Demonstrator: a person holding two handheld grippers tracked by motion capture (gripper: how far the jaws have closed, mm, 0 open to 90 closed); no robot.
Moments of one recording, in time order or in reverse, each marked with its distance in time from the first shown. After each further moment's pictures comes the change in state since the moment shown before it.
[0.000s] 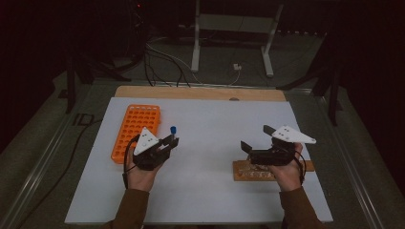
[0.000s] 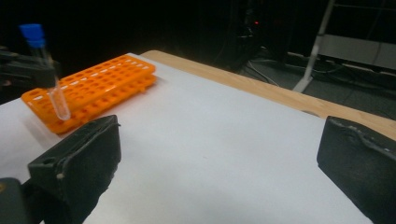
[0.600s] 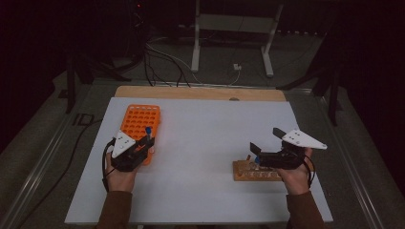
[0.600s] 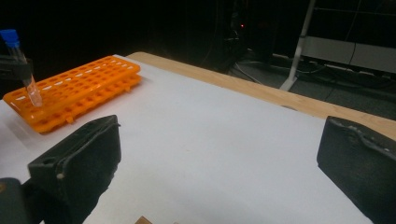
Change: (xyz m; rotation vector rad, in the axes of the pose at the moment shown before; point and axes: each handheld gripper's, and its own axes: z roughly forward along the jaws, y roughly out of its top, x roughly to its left) left arm 0.040 -0.030 -0.027 0.023 0.161 -0.034; right arm -0.009 -0.008 -0.016 -0.013 -0.050 -0.001
